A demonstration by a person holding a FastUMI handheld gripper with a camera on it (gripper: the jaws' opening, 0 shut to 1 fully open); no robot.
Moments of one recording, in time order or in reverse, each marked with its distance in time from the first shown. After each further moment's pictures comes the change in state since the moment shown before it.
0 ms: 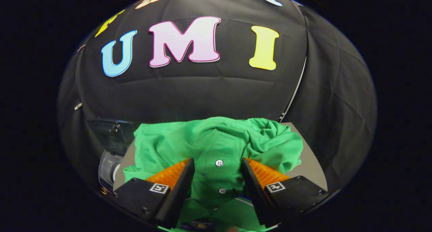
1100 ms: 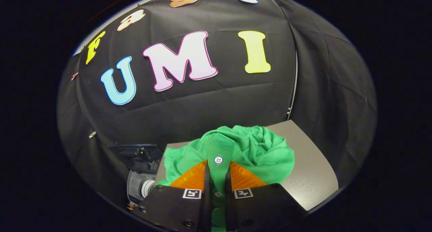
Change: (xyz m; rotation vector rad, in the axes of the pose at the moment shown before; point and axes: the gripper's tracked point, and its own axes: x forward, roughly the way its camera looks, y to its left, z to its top) arm -0.066 0.026 0.052 0.194 -0.083 0.098
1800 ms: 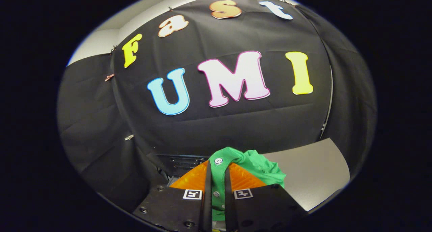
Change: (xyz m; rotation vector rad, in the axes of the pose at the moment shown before) arm -0.069 0.170 0.022 -0.109 -0.075 0.275
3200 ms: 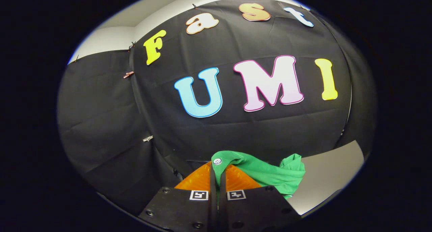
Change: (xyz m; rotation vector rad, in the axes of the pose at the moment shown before) arm 0.020 0.146 -0.021 0.025 -0.021 0.154
